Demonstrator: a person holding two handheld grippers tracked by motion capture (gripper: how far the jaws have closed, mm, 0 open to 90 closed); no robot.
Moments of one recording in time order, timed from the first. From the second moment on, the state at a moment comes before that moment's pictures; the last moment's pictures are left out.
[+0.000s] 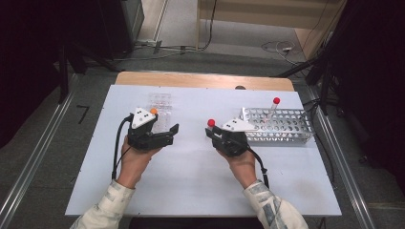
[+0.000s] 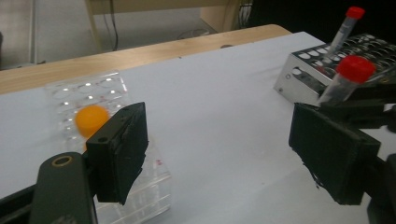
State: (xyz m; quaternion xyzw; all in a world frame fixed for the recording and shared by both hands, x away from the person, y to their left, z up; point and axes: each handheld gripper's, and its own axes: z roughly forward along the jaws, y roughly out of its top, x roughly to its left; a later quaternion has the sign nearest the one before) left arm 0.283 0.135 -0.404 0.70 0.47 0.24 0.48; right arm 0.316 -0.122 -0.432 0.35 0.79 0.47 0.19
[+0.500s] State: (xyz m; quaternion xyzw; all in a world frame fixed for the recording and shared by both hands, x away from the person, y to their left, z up) left arm 0.279 0.109 -0.411 0.73 0.42 0.20 0.50; right arm 0.301 -0.067 -0.445 0.30 0.82 0.47 0.15
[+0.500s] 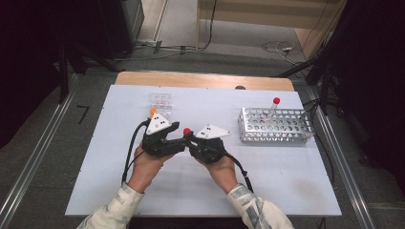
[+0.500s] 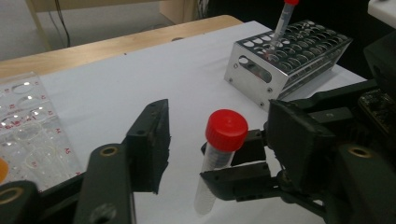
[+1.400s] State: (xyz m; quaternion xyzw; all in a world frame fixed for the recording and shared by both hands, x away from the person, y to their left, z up) left arm 0.278 0.136 -0.403 0.73 0.43 0.20 0.50; right arm 0.301 -0.087 -0.435 0.31 0.81 0.47 0.15
